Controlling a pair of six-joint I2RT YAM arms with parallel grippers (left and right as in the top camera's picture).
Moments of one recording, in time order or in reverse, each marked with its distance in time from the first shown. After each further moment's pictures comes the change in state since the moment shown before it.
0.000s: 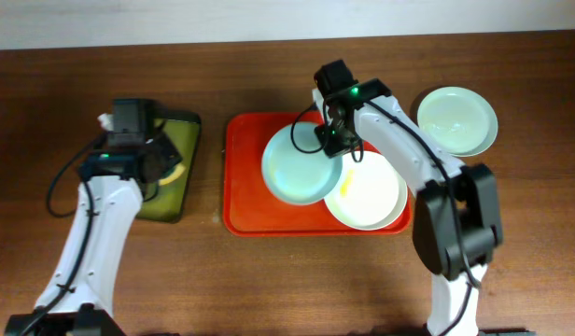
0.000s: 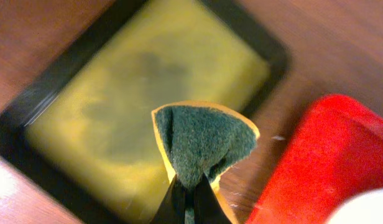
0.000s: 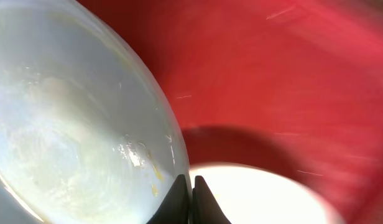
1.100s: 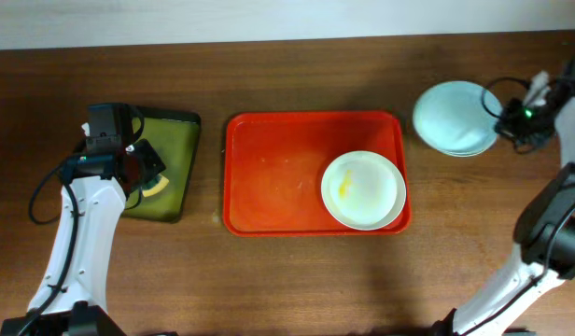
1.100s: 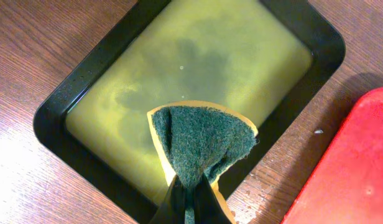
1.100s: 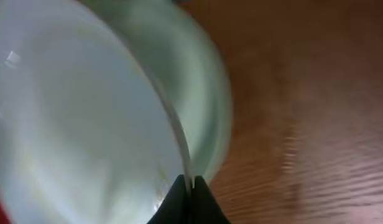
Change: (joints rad) left arm 0.115 0.005 -0.001 -0.077 0.037 0.080; right arm -0.916 0.060 0.021 0.095 -0.343 0.085
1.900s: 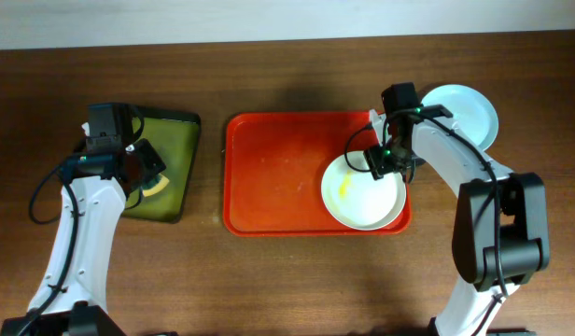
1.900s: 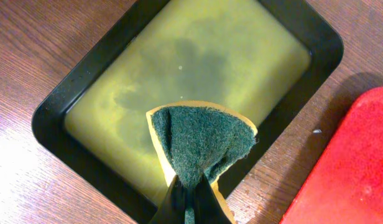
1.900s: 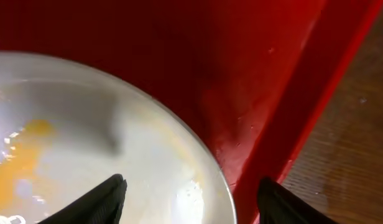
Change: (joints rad) left arm 0.000 0.000 0.000 0.003 0.003 0.000; right arm 0.659 -0.188 -0.417 0.103 0.286 -0.241
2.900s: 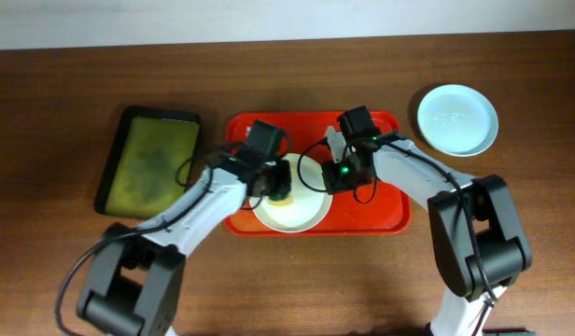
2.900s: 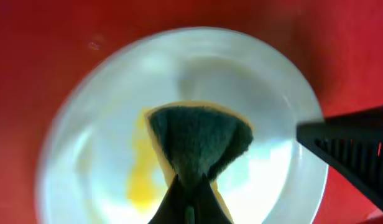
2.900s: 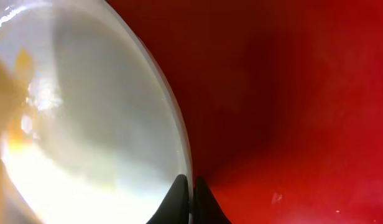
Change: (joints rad) left arm -0.614 0.286 -0.036 0.307 0.205 -0.063; right arm 0.202 -0.013 -0.132 0.226 -0.337 0.277
